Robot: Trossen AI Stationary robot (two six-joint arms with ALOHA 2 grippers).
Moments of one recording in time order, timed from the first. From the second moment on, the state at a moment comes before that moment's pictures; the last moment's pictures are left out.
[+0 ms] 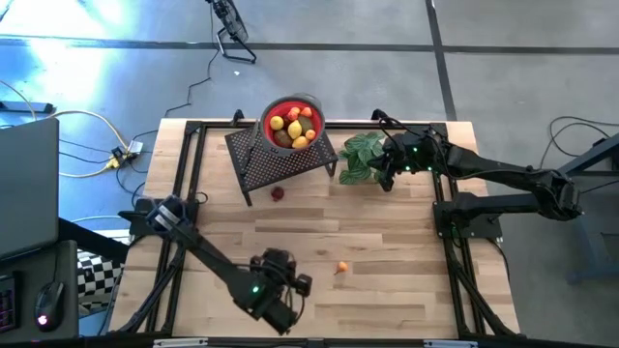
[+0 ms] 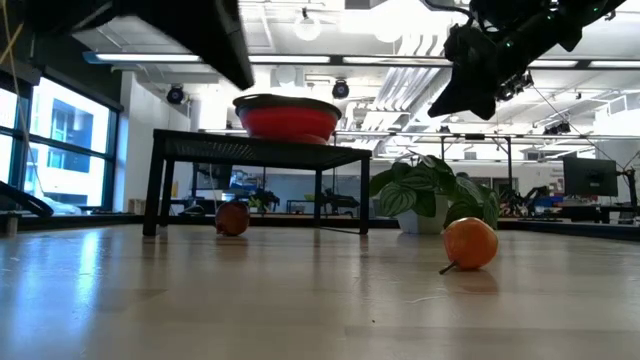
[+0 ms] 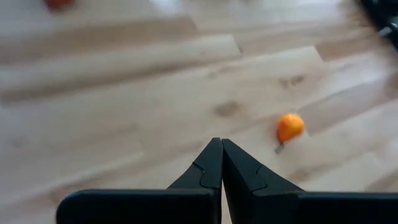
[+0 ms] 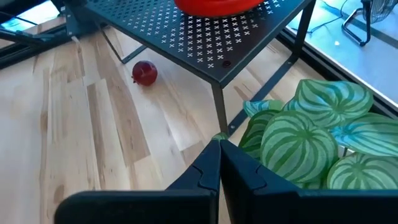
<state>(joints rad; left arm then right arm) -0.66 2.04 1.75 -1.15 -0.78 -1.94 -0.46 0.98 0.69 -0.28 -0.14 0.16</state>
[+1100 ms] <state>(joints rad) -0.54 2.04 1.22 -0.78 -1.05 -2.23 -0.46 0.98 0.69 -0.28 -0.14 0.18</state>
